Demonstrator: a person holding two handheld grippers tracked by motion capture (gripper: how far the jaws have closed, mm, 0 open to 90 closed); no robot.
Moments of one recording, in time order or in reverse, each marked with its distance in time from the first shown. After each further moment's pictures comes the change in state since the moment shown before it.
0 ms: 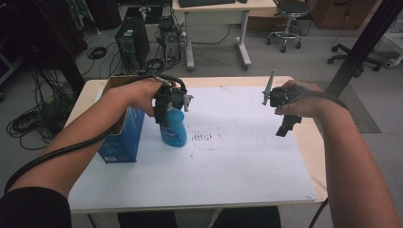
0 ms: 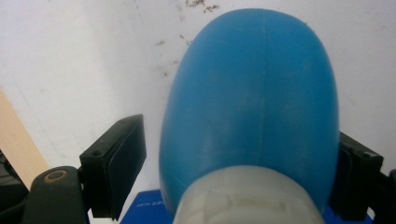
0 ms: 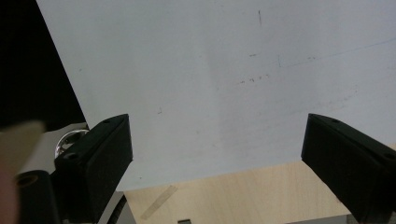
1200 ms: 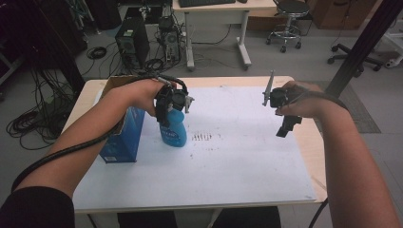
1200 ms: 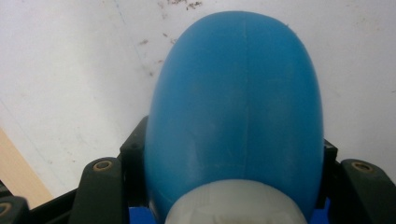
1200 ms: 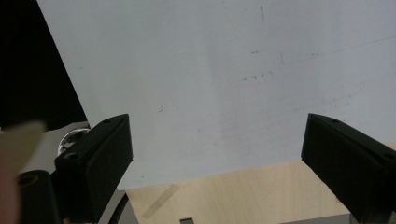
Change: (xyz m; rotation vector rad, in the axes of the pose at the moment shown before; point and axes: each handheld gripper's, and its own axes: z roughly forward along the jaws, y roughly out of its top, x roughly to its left) left arm -0.001 0.004 0.001 0.022 -0.052 0.034; right arm 0.000 -0.001 0.002 0.008 0.007 0.005
